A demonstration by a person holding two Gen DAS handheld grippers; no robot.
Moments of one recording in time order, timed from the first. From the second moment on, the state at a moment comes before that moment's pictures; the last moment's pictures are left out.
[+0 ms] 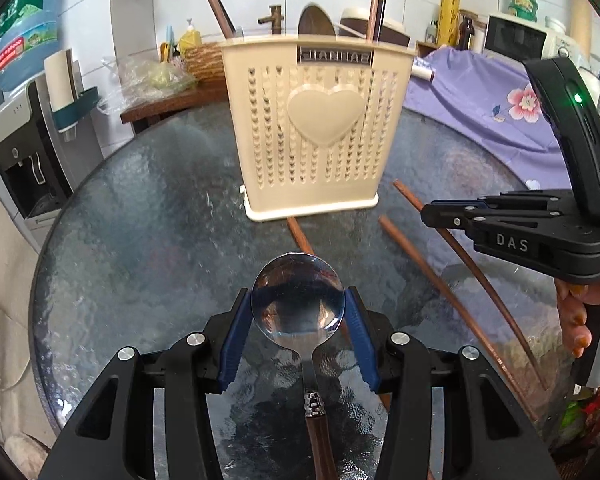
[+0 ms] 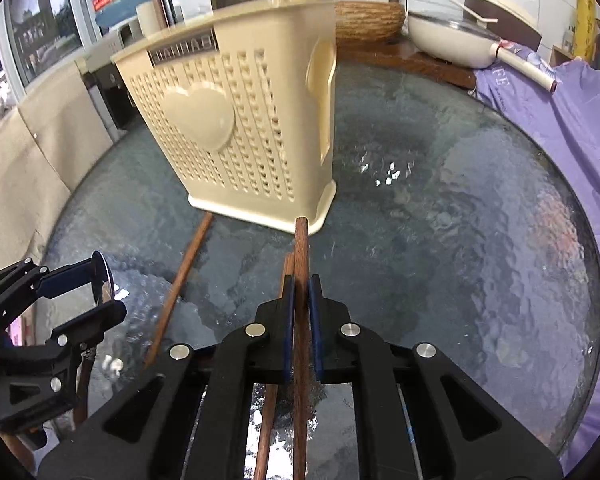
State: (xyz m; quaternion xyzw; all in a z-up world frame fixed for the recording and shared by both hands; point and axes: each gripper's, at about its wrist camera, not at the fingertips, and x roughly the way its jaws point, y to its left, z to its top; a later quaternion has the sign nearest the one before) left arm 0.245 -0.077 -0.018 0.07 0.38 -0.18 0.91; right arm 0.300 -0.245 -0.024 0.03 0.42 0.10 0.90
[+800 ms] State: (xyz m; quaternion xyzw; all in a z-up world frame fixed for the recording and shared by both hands) left arm 0.225 -0.065 0.050 0.05 0.30 -0.22 0.93; right arm 0.241 -0.252 0.076 0.04 0.30 0.14 0.94
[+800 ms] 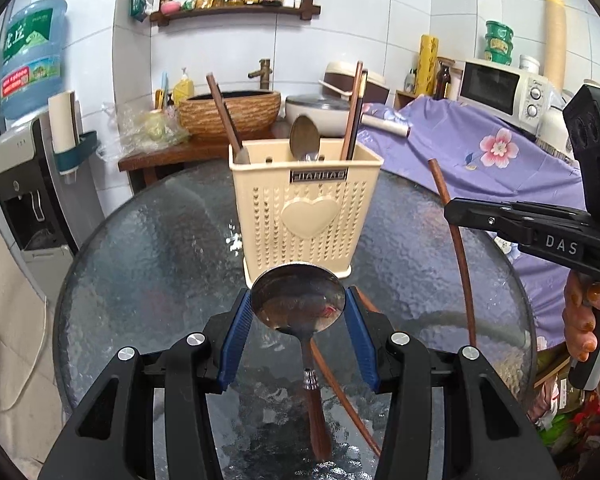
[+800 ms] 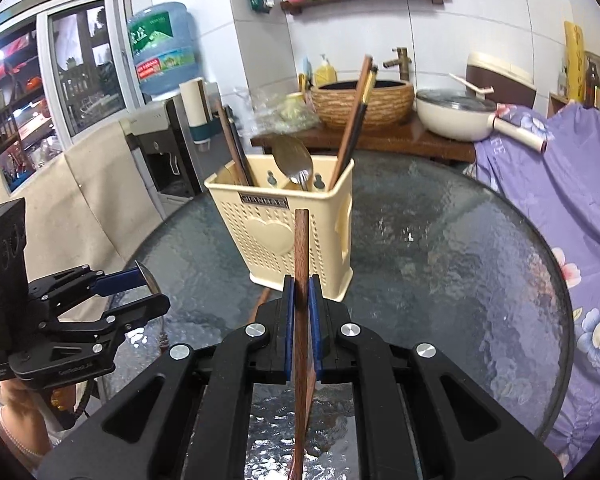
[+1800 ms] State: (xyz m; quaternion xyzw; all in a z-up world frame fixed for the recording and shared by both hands) left arm 0.267 -0.065 0.177 0.02 0.22 -0.26 0.94; right arm 0.266 -0.241 0.208 0.03 0.21 0.18 0.96
